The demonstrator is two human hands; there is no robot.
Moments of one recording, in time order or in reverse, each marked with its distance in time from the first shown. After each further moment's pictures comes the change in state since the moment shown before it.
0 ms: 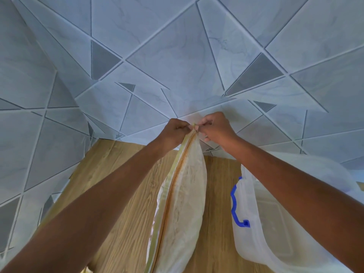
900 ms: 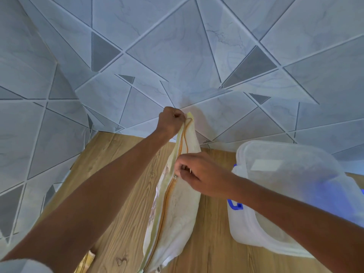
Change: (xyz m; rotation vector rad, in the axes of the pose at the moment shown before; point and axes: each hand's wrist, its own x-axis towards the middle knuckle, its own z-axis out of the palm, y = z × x) left_hand -0.003 0.006 0.004 0.192 0.278 -0.028; right_hand -0.137 0.011 0.020 -0.304 -0.431 -0.728
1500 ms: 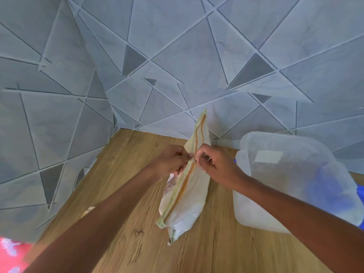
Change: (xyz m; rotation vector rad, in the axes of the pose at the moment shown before) left_hand -0.184 -0.021 -0.056 -0.197 -0.388 -0.177; right_hand -0.048 -0.029 0.014 0.095 0.231 0.117
